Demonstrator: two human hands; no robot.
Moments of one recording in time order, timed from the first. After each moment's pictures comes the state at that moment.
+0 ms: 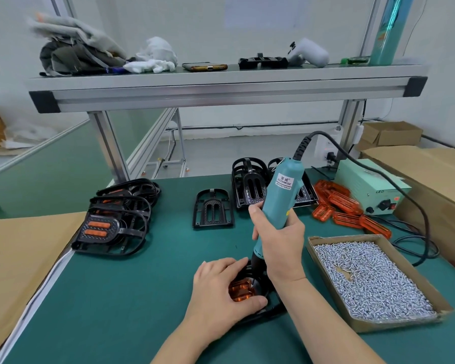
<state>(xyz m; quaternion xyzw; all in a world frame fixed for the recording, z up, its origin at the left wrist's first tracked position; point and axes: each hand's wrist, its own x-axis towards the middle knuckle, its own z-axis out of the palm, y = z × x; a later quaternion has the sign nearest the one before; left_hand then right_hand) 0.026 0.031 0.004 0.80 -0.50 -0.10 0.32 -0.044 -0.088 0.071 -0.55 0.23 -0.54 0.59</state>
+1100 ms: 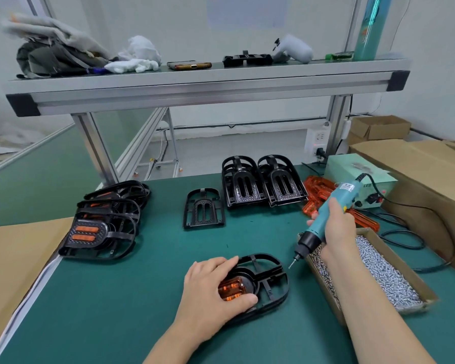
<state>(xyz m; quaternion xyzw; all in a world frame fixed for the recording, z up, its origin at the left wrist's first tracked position) 0.025 0.033 0.001 0.80 -0.49 -0.09 0.33 -0.114 -0.201 0.057 -0.38 0.45 -0.50 0.64</state>
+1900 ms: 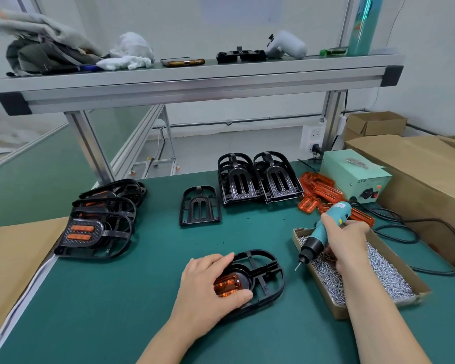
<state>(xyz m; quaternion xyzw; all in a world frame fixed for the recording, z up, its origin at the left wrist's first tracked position) 0.026 0.033 0.001 0.79 -0.50 -0.11 0.35 -0.149 -0.209 0.031 -0.48 0.60 -0.41 0.49</state>
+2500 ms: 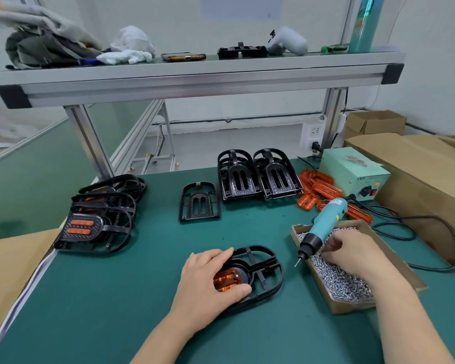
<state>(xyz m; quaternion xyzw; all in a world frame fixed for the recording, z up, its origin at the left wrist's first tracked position) 0.024 0.034 0.004 0.79 -0.50 -0.12 0.34 -0.188 -0.195 0.052 -0.82 0.53 -0.04 0.21</state>
